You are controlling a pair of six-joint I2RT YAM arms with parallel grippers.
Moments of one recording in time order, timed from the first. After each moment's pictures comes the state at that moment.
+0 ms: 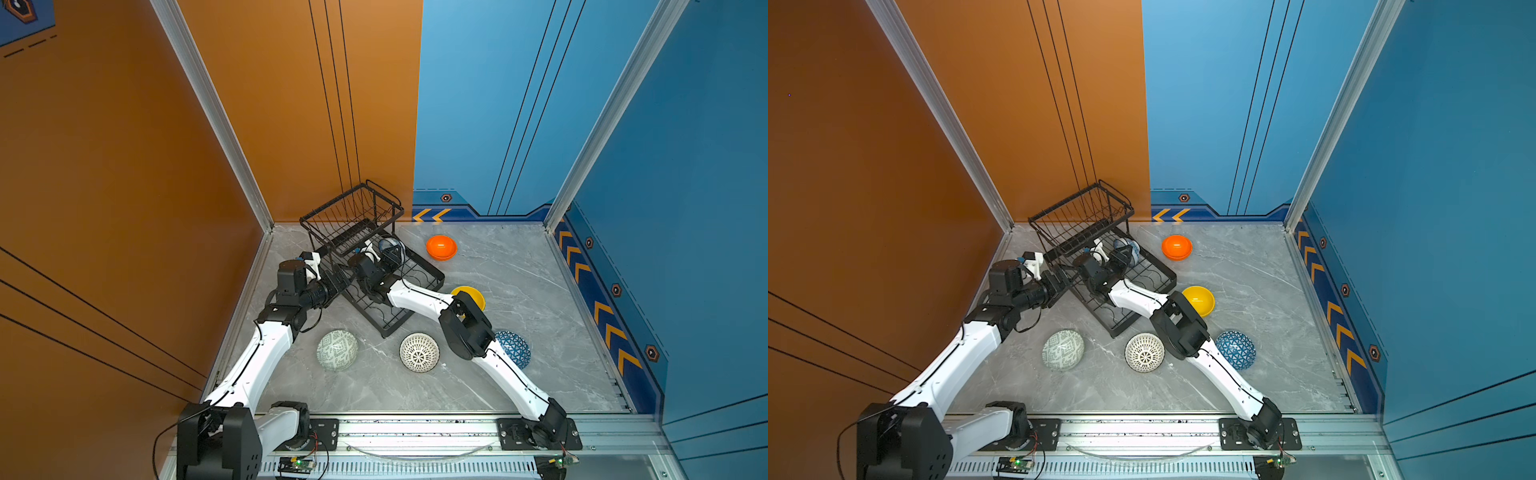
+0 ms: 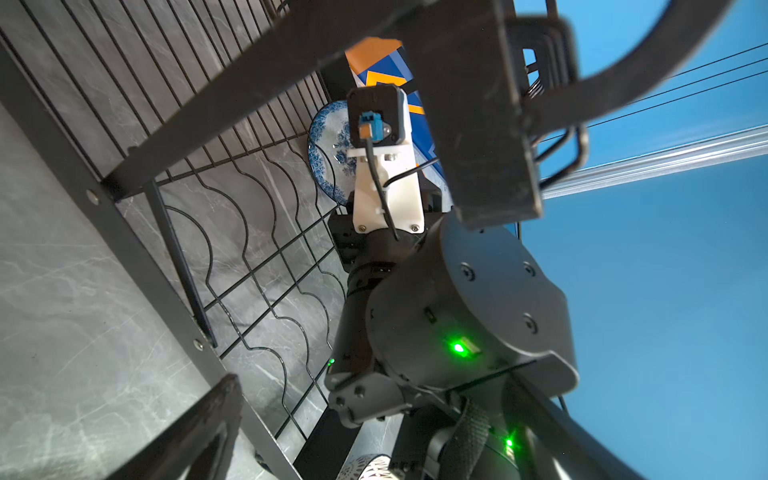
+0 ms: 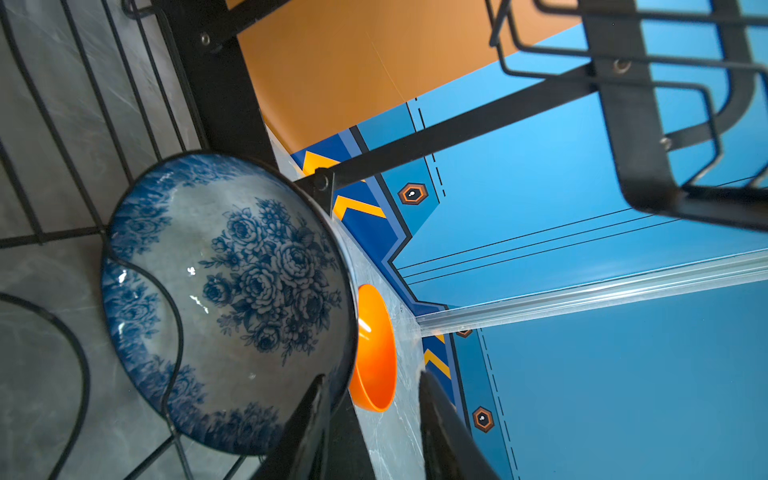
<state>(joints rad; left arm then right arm) -0.05 1.14 0.76 -0.14 0.54 -0.85 0.88 2.60 2.20 -0.15 1.27 -0.61</state>
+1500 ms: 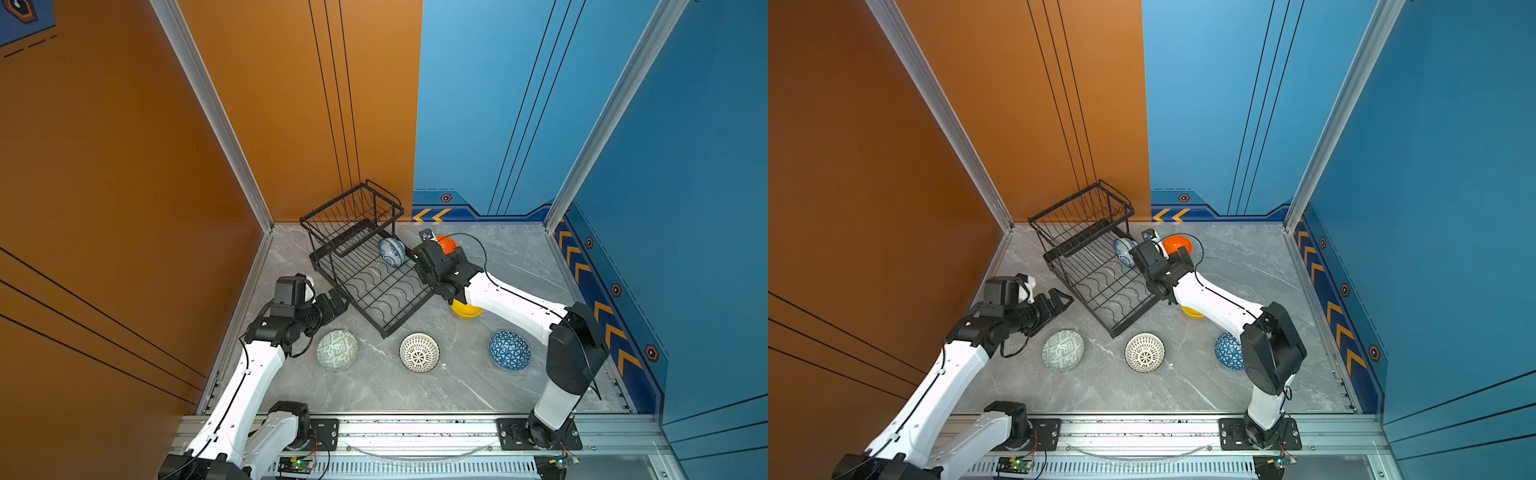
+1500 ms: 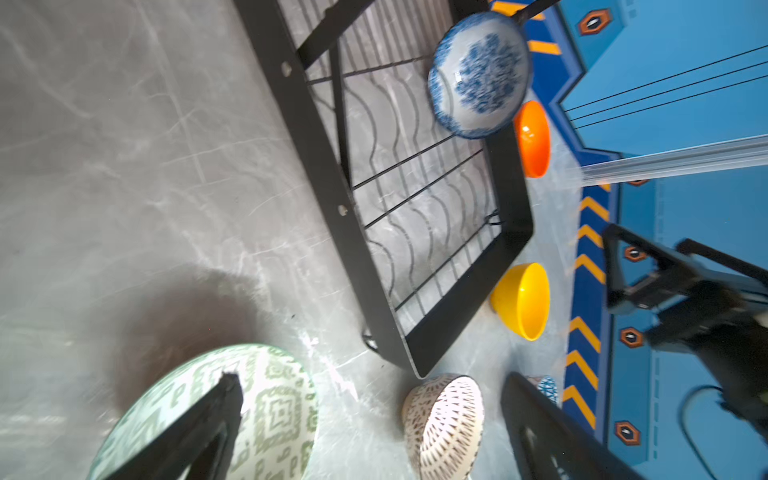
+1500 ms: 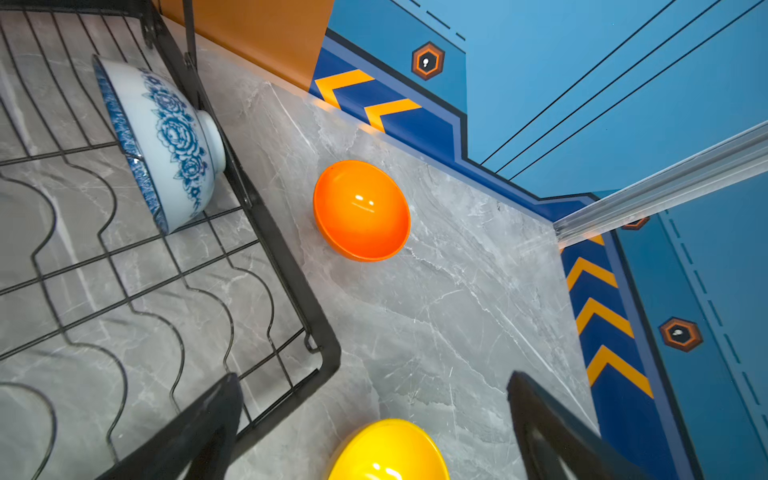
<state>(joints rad) -0.10 0.96 0.80 -0.70 0.30 -0.70 0.72 1.73 1.42 -0.50 0.68 0.09</state>
